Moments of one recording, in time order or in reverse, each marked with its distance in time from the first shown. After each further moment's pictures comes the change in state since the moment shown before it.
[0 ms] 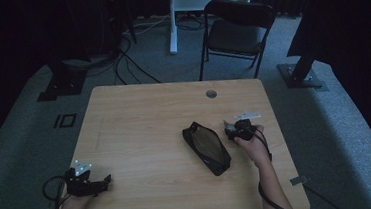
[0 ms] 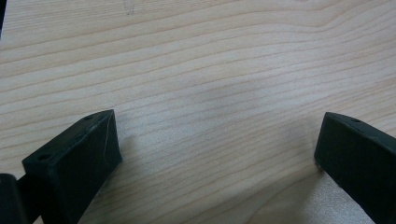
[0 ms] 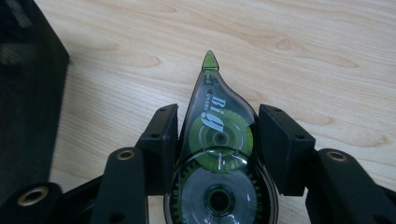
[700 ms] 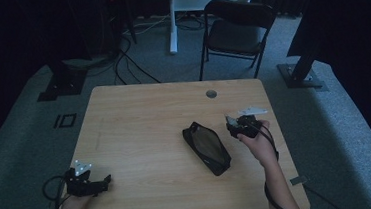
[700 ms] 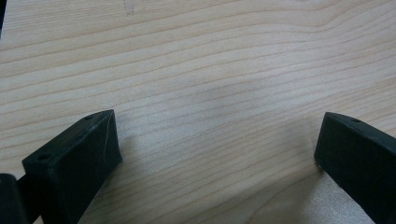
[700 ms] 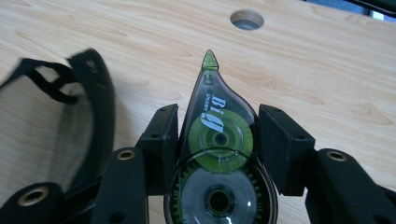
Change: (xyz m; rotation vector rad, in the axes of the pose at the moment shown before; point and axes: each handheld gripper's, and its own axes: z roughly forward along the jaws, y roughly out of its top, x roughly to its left) left arm 0.000 0.000 0.000 0.000 0.000 0.000; right arm 0.014 0.028 -0.052 -0.059 0.001 -0.031
